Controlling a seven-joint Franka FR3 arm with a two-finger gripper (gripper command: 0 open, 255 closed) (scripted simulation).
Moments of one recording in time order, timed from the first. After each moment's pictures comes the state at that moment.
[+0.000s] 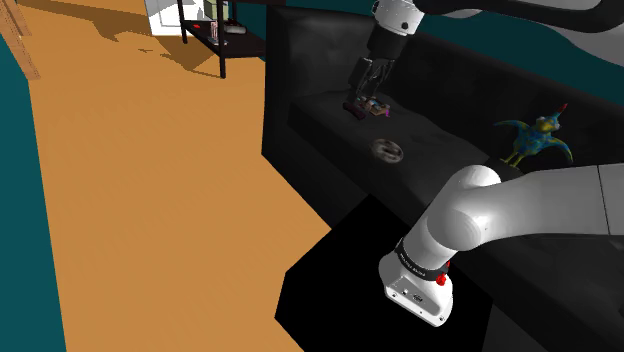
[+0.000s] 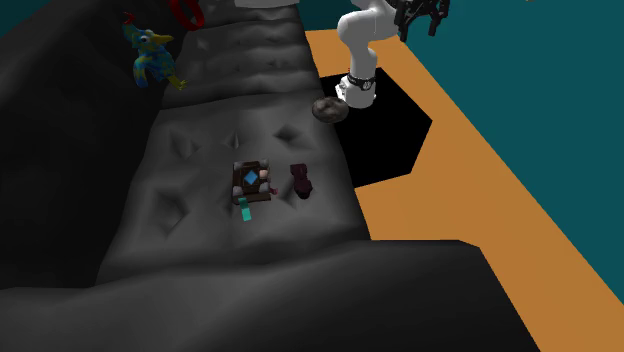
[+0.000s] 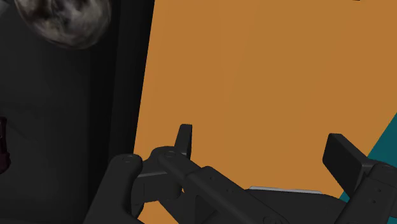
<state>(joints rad) -0.02 -0.80 -0.06 -2.42 0.00 1.72 -0.09</state>
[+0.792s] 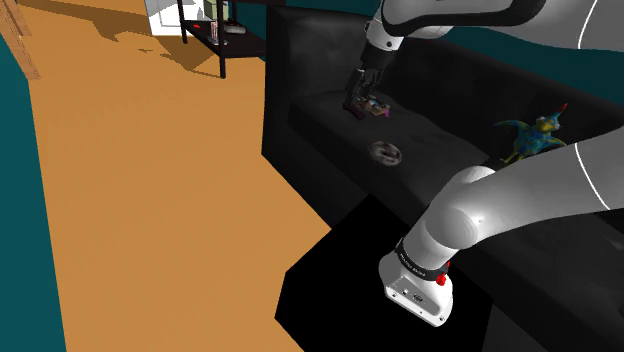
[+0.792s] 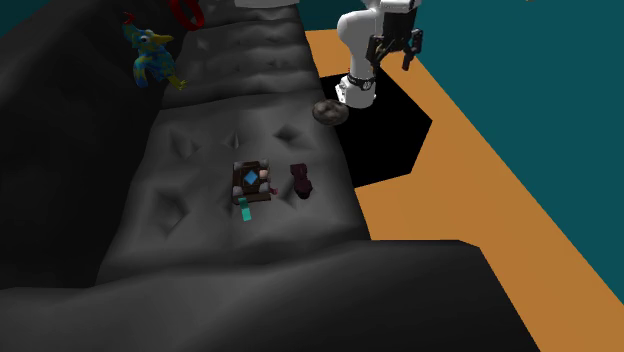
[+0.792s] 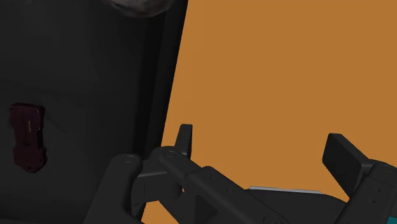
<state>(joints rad) -0.07 -0.56 -0.23 -2.39 -0.09 1.93 -0.25</state>
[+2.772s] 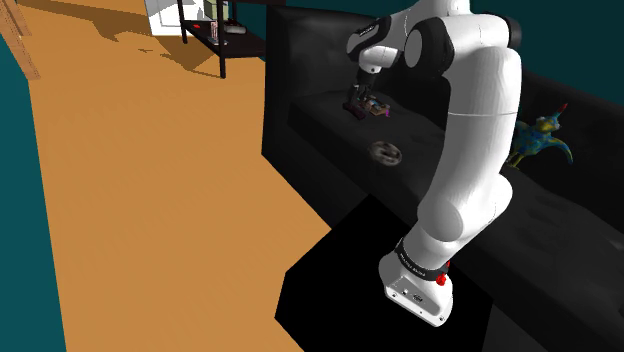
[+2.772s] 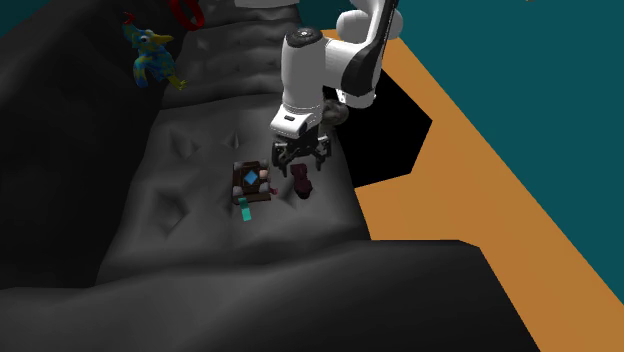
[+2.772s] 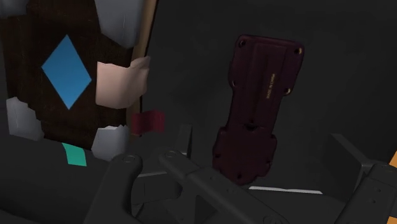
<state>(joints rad) -0.28 0.46 -0.47 -1.68 0.26 2.20 -0.83</state>
